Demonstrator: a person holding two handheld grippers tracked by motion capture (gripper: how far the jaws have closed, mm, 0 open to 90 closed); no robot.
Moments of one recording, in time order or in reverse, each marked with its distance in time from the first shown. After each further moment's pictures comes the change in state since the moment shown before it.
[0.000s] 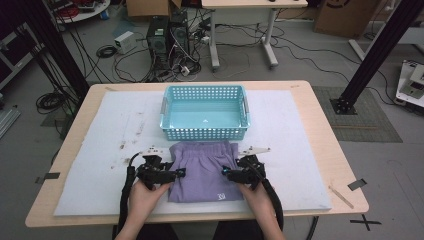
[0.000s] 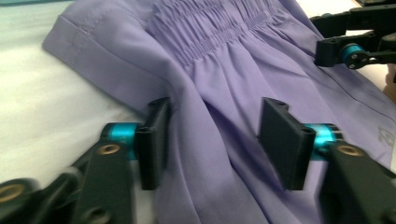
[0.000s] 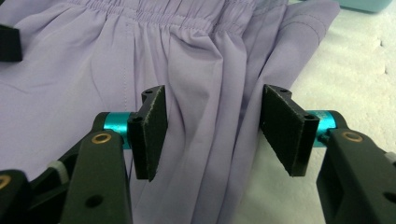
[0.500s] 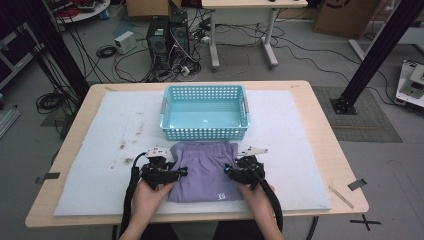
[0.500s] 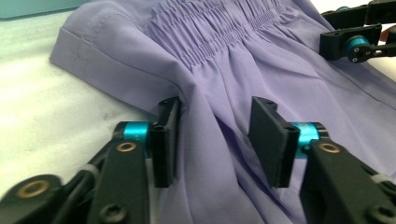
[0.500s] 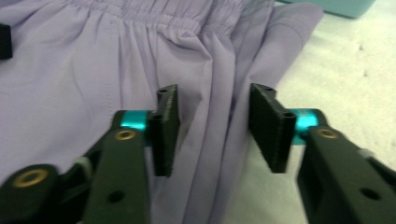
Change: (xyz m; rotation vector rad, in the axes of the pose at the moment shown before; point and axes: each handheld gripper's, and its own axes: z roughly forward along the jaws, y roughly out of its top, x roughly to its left) left arm -0.008 0.001 0.005 0.001 0.051 0.038; right arm 0.003 0.000 0.001 -0.004 -0.083 -0.027
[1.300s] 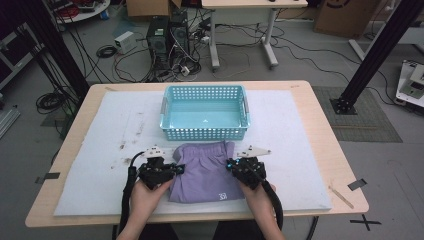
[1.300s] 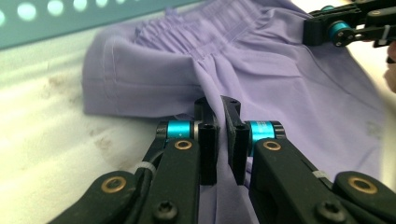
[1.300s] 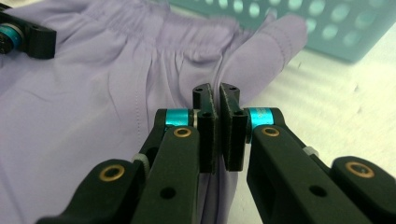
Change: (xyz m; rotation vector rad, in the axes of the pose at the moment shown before) left arm -0.005 0.007 -0.018 -0.060 -0.097 0.054; right arm 0.007 0.007 -0.020 -0.090 0.054 -0.058
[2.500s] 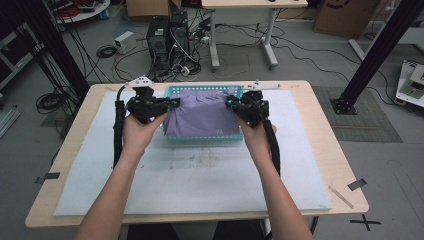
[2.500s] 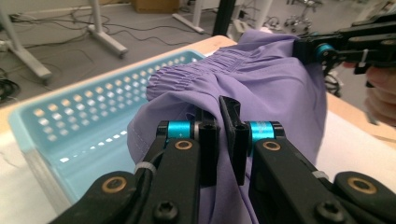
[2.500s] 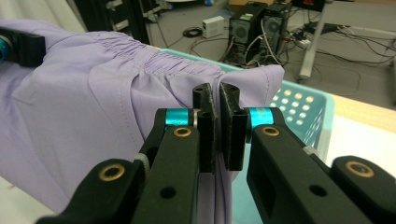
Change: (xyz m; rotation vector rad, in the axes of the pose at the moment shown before) left arm 0.036 0.173 -0.024 -0.172 0.060 0.126; right arm -0.041 0.158 -0.018 -0.220 -0.058 0.005
